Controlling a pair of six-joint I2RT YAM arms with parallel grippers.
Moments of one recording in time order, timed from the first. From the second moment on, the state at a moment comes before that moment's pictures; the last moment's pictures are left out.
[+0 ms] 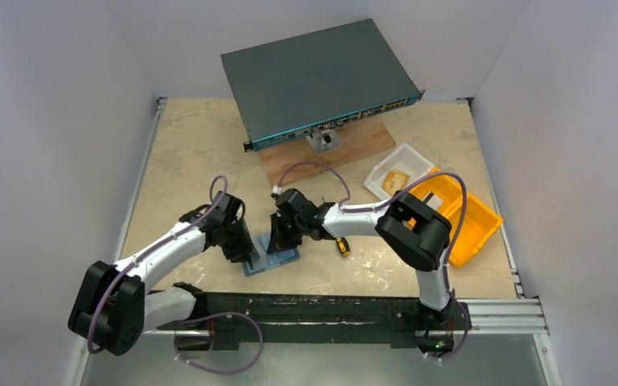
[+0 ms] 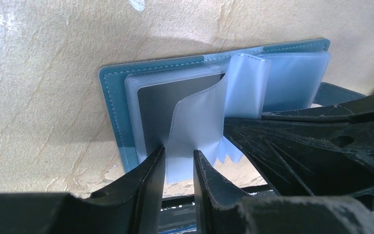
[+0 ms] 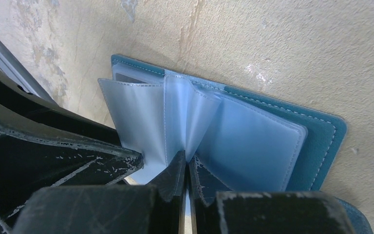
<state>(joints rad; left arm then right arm) -0.41 1.16 0.55 -0.62 0.18 -0.86 1.01 1.97 1.14 -0.03 -0.25 0.82</state>
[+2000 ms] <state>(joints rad) -0.46 1.17 0.63 -0.56 0.26 -0.86 0.94 1.66 1.12 -0.25 -0.07 0.80</state>
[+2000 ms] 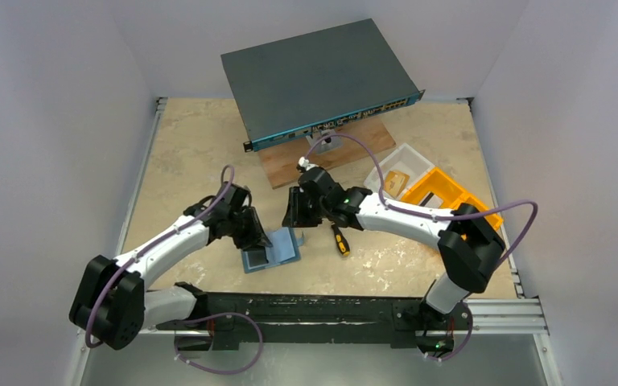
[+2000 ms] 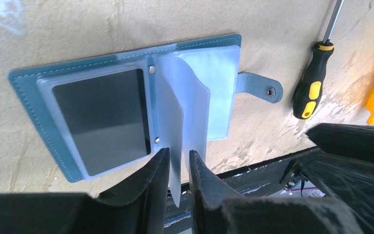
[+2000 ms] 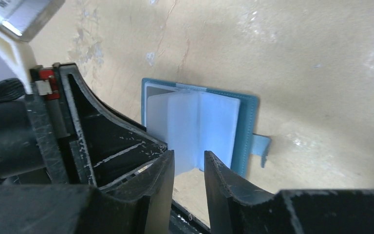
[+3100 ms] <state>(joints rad) -0.55 1.46 0.76 -0.42 0.27 -0.90 0.91 1.54 1.01 -0.30 -0.04 0.80</state>
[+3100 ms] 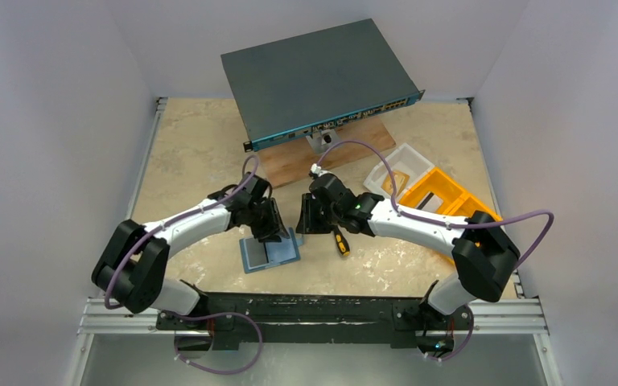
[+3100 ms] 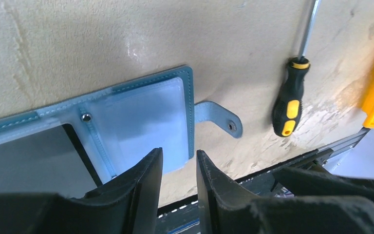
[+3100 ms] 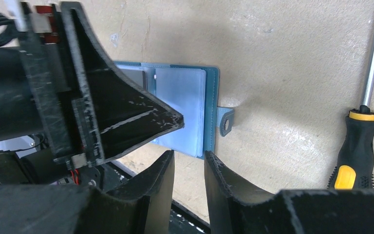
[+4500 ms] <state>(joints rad) -0.38 1.18 0.57 -0.63 0.08 -0.91 1.00 1.94 1.13 0.00 -0.30 0.87</state>
